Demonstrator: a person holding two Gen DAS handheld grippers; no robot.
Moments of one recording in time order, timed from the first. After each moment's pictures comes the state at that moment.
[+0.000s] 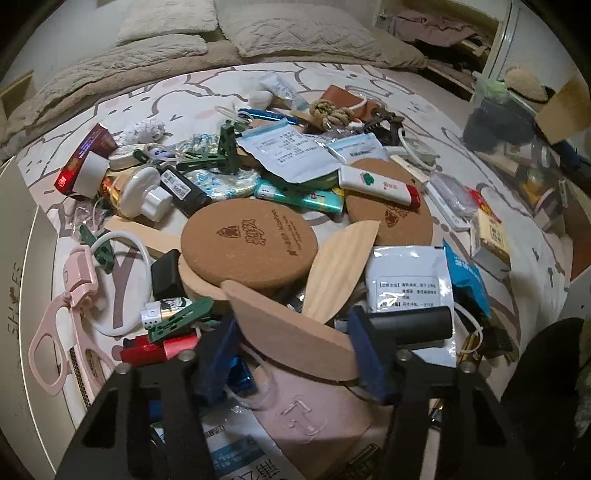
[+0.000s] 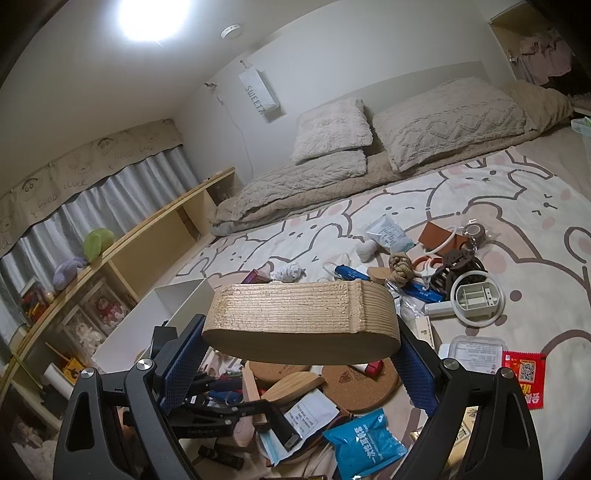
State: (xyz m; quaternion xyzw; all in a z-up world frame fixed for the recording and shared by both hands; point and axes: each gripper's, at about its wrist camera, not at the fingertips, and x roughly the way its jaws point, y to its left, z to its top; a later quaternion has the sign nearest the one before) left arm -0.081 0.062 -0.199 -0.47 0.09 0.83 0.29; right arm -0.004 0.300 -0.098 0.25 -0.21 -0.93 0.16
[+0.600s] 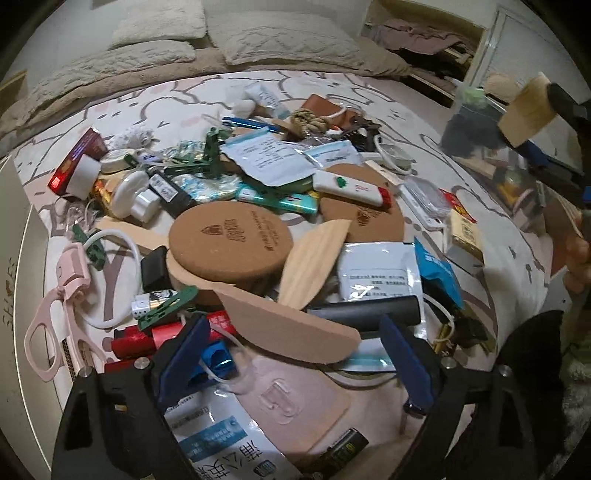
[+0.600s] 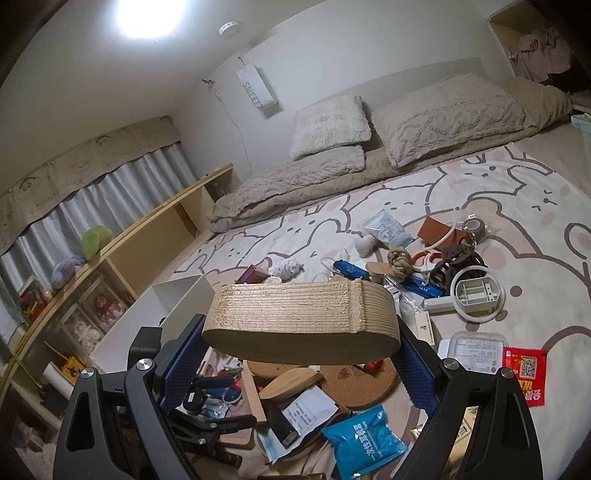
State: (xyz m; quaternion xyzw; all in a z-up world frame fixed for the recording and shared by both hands) left arm -0.065 0.061 -0.193 -0.46 0.09 0.82 0.33; right arm -0.006 0.301 -0.102 0.26 -0.20 -0.93 0.15
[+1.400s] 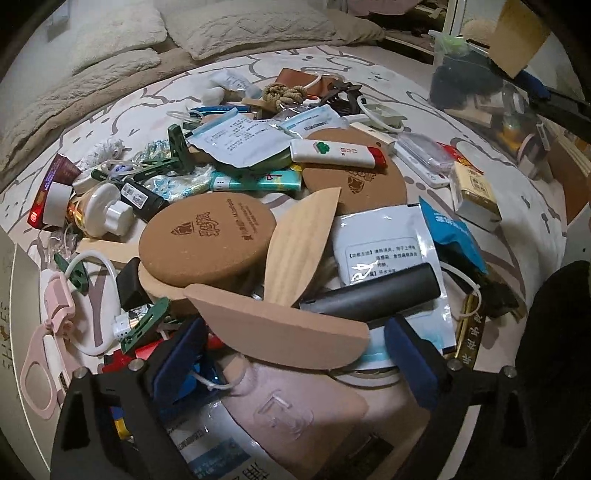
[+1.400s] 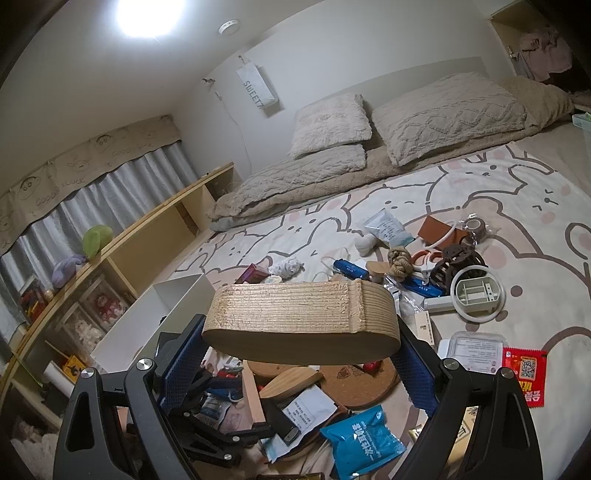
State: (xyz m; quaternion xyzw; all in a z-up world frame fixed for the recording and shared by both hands) left arm -0.065 0.083 -0.213 -0.46 0.17 0.81 0.33; right arm -0.007 0.301 -0.104 0.26 -0.21 -0.93 0.16
